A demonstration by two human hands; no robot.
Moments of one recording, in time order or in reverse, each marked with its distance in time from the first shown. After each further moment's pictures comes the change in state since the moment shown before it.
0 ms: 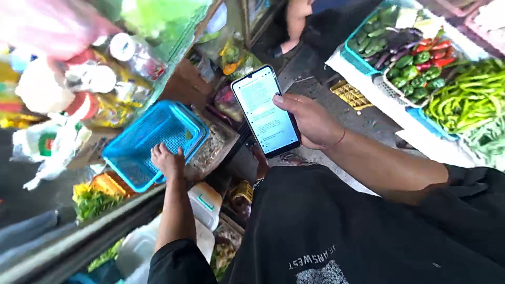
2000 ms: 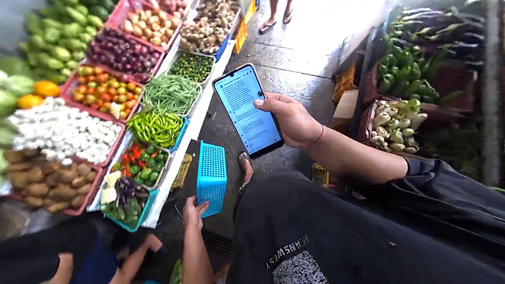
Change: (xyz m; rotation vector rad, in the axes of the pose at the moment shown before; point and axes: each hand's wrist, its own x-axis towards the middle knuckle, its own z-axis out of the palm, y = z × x) left_hand -0.484 0.654 0.175 -0.122 -1.204 0.721; right_hand -0.653 0.179 -0.288 0.674 1.462 -1.052
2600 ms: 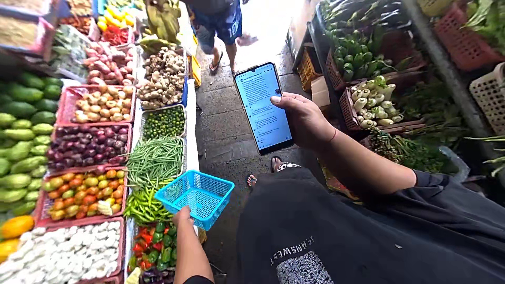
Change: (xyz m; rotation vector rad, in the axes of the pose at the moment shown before) left_hand 0.231 0.204 0.125 0.617 0.212 0.138; right_hand 0.081 -0.074 -0.079 0.134 0.477 -0.274
